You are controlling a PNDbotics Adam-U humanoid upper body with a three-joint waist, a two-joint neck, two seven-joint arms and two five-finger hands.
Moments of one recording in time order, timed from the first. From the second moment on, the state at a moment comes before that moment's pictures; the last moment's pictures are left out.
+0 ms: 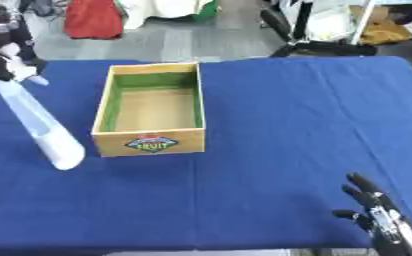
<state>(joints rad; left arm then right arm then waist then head) -0.69 0.92 -0.22 -1.42 -0.54 -0.22 -0.62 0.19 -0.20 0.01 -1.79 -0.12 -0.14 0.31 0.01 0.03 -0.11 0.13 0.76</state>
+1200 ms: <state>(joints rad) -0.80 0.93 -0.19 -1.45 -0.56 -0.22 -0.62 0.19 -0.20 0.01 -1.79 -0.12 -0.14 0.31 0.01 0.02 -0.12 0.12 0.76</state>
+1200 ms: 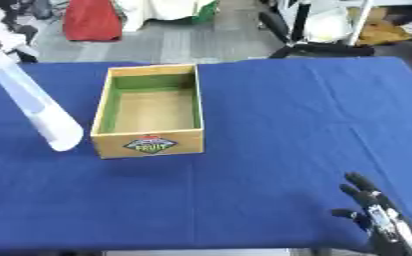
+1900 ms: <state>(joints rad) -0.97 0.84 -0.20 -1.40 -0.65 -0.25 -0.61 0.18 -0.20 0.01 -1.79 -0.12 -0.13 0.32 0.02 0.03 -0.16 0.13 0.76</state>
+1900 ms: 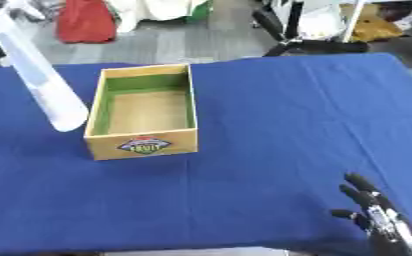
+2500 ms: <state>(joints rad) -1.03 0.70 -0.22 -1.24 -0.79 -0.26 -0.56 0.14 -0.20 0.03 -1.79 -0.13 -0.13 0.33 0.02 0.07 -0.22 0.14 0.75</state>
